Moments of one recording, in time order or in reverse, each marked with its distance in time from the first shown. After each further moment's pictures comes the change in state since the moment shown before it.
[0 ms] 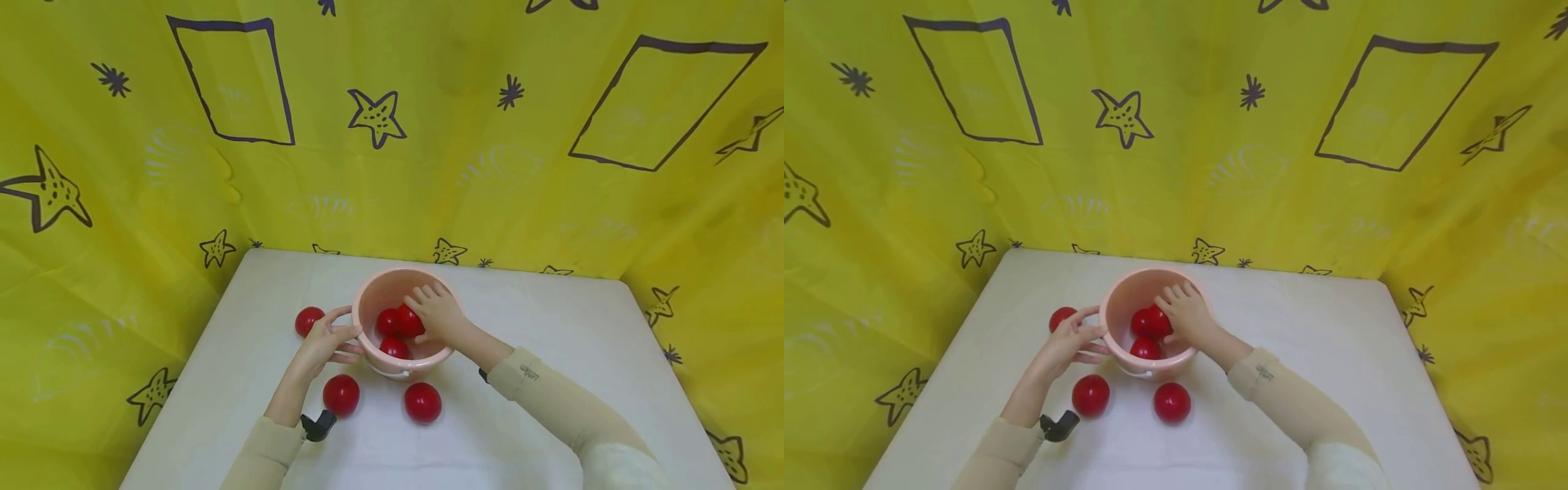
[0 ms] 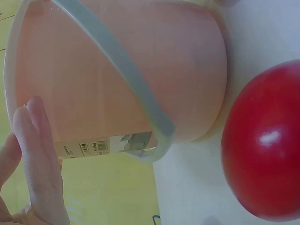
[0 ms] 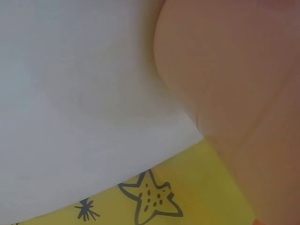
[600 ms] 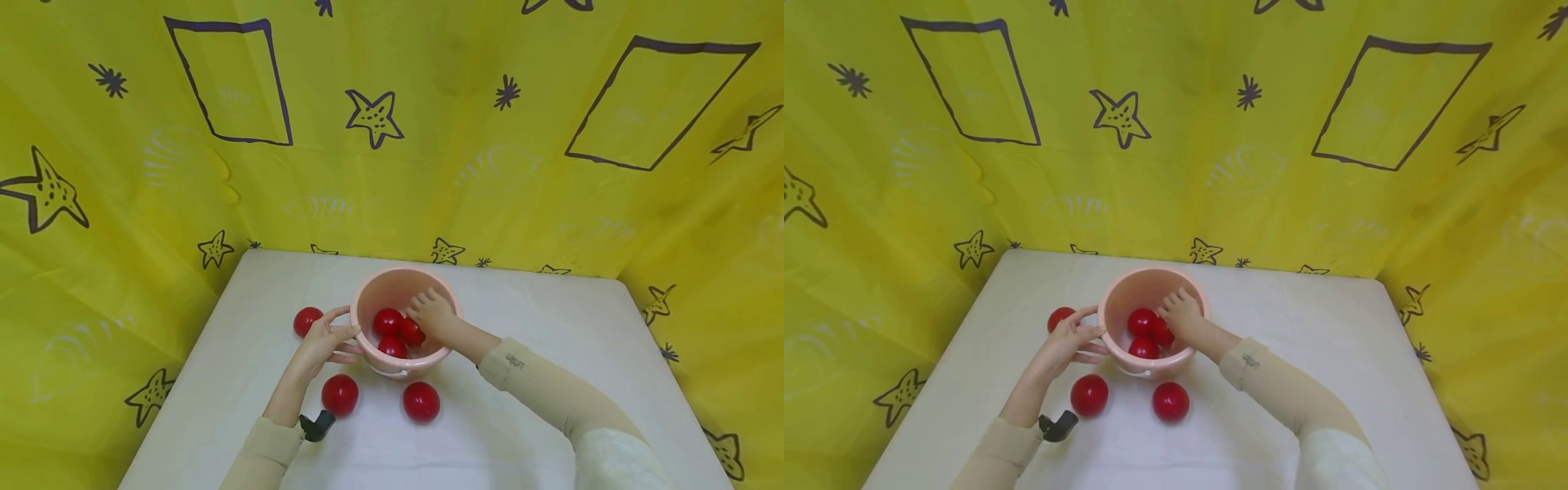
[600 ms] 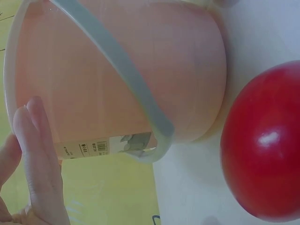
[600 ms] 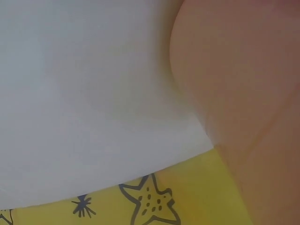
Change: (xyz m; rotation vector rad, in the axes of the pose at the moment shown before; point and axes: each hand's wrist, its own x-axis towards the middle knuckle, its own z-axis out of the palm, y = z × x) left_hand 0.000 0.000 0.001 -0.009 0.002 0.001; right_hand 0.003 -0.006 -0.003 -0.225 -0.164 -0.052
